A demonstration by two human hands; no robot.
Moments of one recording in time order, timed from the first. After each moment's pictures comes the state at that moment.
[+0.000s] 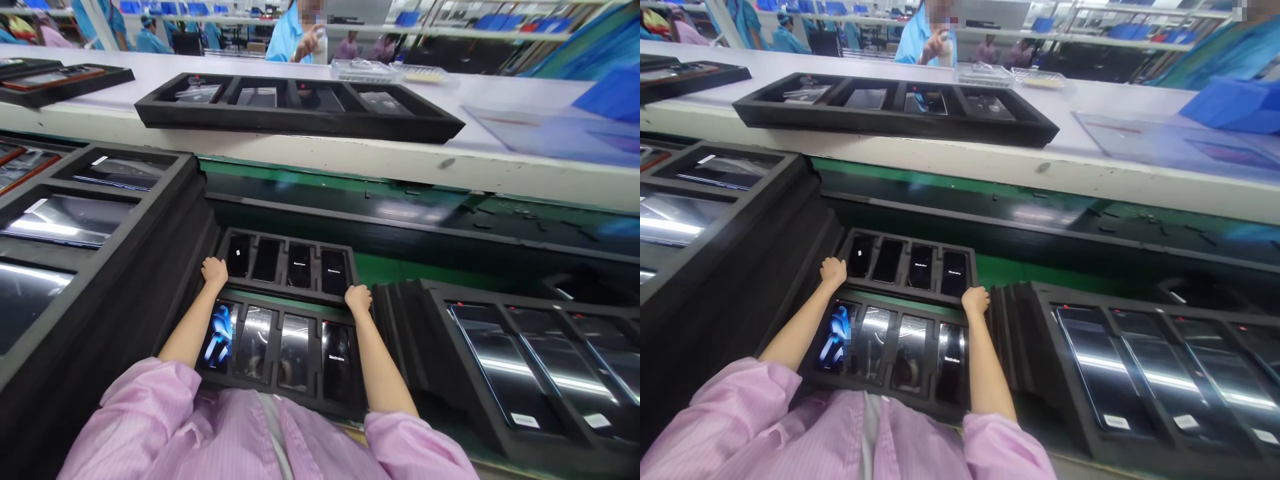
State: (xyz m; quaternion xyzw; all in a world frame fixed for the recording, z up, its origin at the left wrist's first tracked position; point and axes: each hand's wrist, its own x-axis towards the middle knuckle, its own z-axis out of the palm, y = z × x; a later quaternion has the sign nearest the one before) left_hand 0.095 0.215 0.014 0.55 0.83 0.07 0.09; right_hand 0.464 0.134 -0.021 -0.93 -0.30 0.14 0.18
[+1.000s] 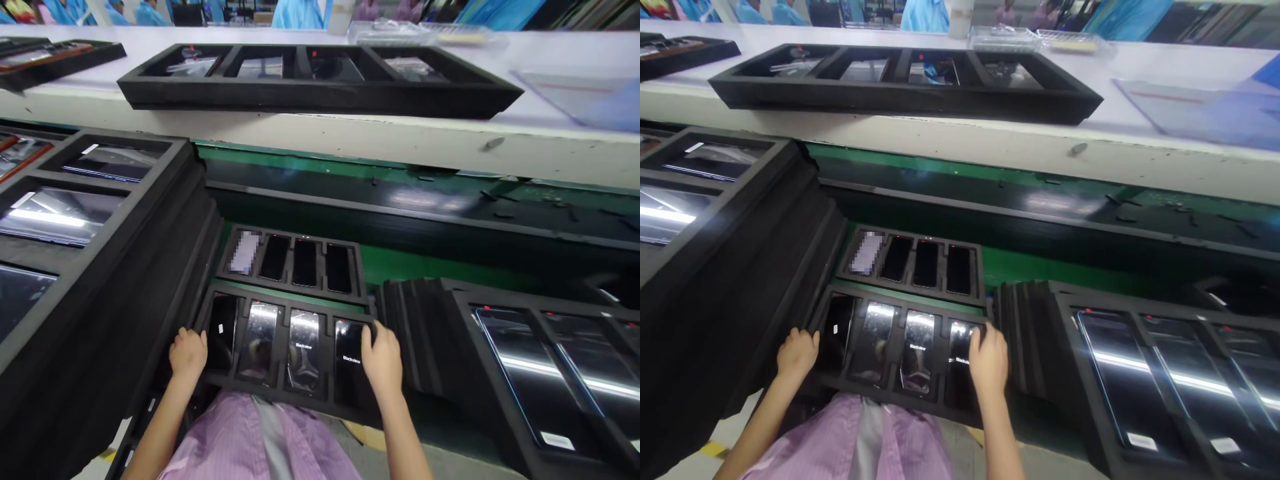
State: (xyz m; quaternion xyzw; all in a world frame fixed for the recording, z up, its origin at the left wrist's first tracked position) left_hand 0.059 0.015 0.034 0.58 0.81 -0.13 0.01; right_hand 0.437 -0.012 0.000 -0.84 -0.52 0.05 0.17
